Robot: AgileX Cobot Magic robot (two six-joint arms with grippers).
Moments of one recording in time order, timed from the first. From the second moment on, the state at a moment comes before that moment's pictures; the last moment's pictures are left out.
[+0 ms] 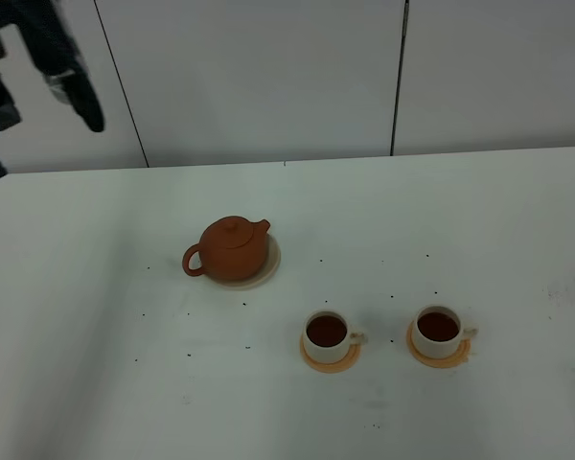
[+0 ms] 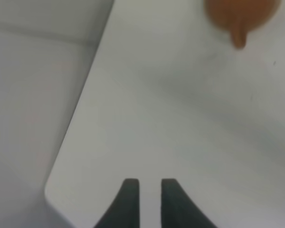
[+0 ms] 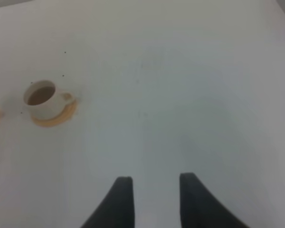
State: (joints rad) left arm -0.21 1.54 -1.75 0.22 1.19 0.89; right arm 0.06 -0.01 -0.49 0.01 1.07 0.10
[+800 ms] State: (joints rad) left arm 0.16 0.64 -1.07 0.16 1.19 0.63; right arm 0.06 -0.01 -0.49 0.01 1.07 0.10
